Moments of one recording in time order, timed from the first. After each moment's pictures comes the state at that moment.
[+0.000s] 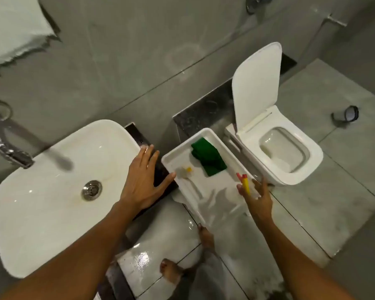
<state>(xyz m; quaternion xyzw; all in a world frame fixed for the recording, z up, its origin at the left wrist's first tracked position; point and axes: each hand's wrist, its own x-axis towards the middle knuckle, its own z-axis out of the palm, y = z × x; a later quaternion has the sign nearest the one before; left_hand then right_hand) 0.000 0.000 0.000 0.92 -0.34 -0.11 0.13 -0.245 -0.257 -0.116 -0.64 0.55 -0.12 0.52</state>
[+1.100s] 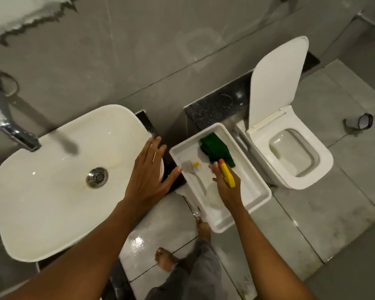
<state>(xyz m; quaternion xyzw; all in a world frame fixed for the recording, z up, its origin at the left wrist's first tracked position) 0.000 0.012 0.004 0.93 -0.31 -0.07 0.20 -0.128 -0.194 -0.102 -0.70 0.36 -0.17 0.59</state>
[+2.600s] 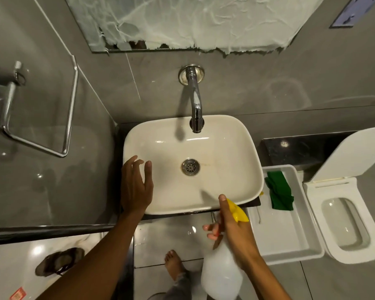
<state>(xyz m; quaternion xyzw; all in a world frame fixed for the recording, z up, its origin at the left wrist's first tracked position) 0.018 0.312 -0.031 0.93 0.09 0.13 0.33 -0.109 0.062 0.064 -0.65 0.32 0.10 0.68</state>
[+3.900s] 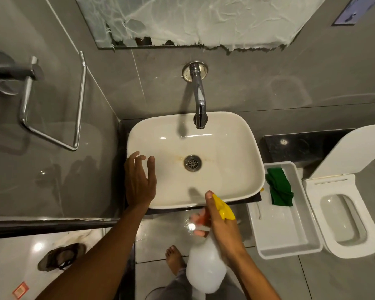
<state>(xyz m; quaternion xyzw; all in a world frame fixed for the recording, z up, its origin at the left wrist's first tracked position) 0.019 0.312 -0.032 0.92 0.11 0.14 0.34 -0.113 0.098 0.054 -0.65 0.29 0.13 0.69</state>
